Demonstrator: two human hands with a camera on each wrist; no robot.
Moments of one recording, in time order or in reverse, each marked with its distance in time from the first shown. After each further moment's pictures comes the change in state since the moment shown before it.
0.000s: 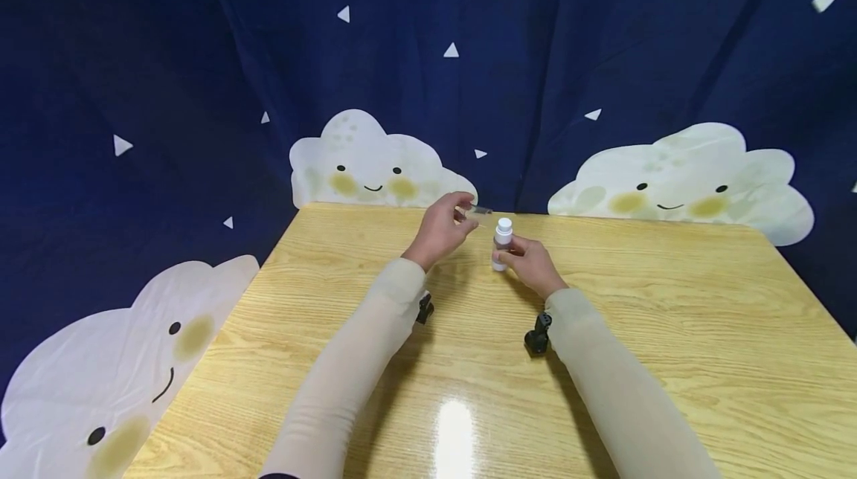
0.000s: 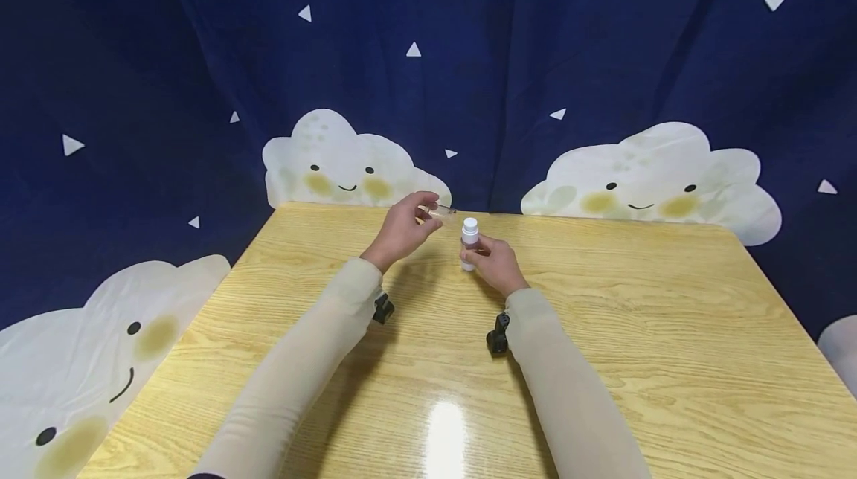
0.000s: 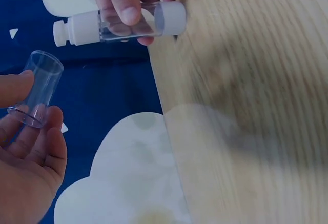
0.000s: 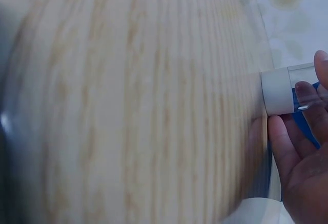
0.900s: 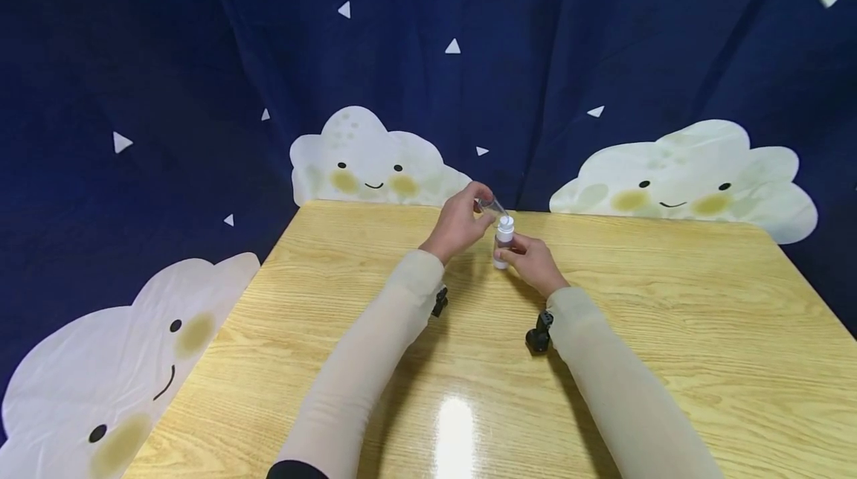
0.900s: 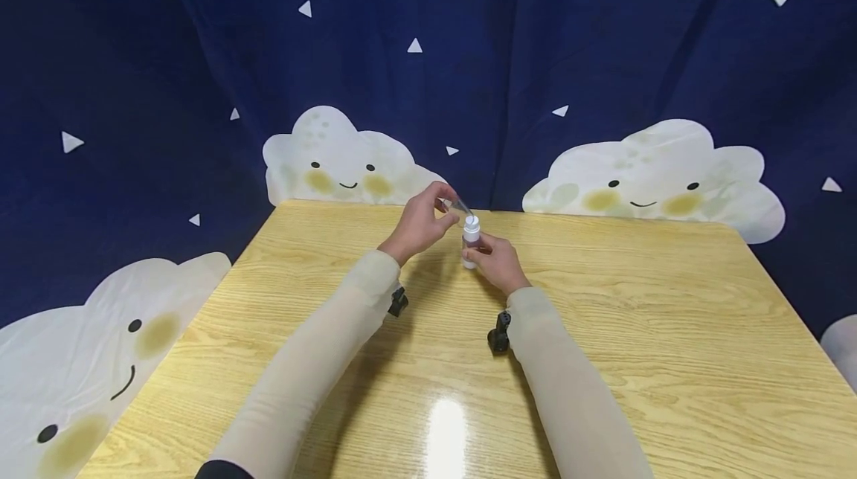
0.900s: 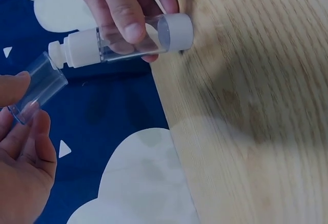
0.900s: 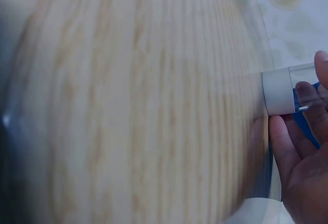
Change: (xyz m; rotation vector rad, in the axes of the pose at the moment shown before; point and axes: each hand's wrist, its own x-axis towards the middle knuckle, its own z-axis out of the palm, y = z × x) left_hand 0.013 0.017 0.013 0.049 -0.016 0.040; right_hand 0.001 0.001 0.000 0.014 0.001 0.003
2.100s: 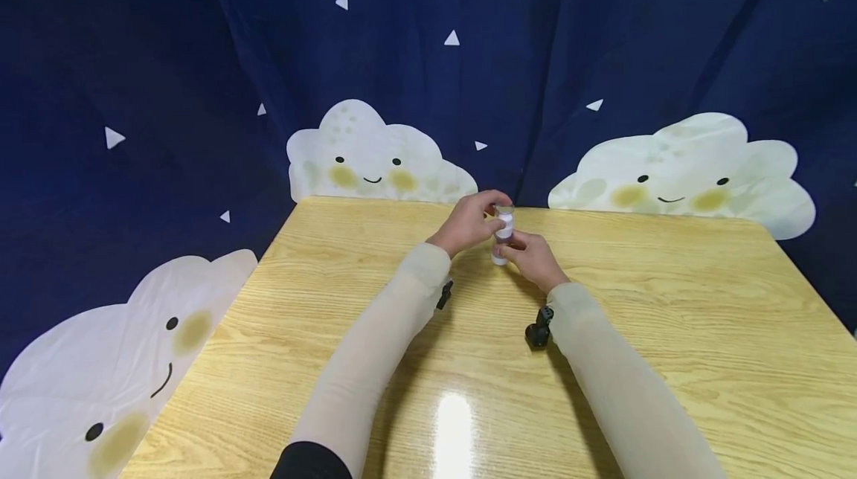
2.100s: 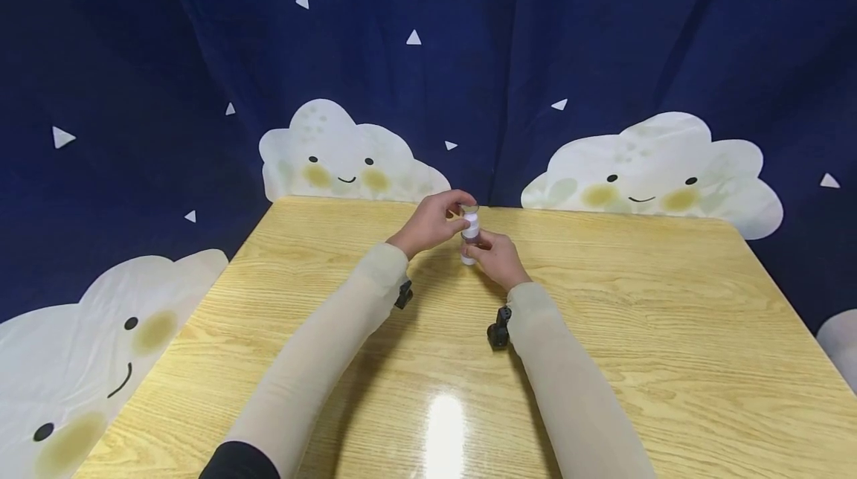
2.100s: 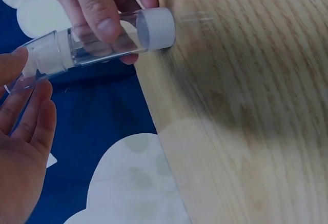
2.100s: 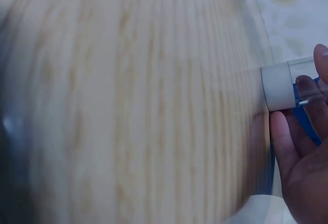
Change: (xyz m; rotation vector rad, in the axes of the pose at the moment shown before) left_hand 0.010 -0.009 0.021 -0.005 -0.187 0.104; right_hand 0.000 0.005 -0.001 -0.007 -0.010 -0.016
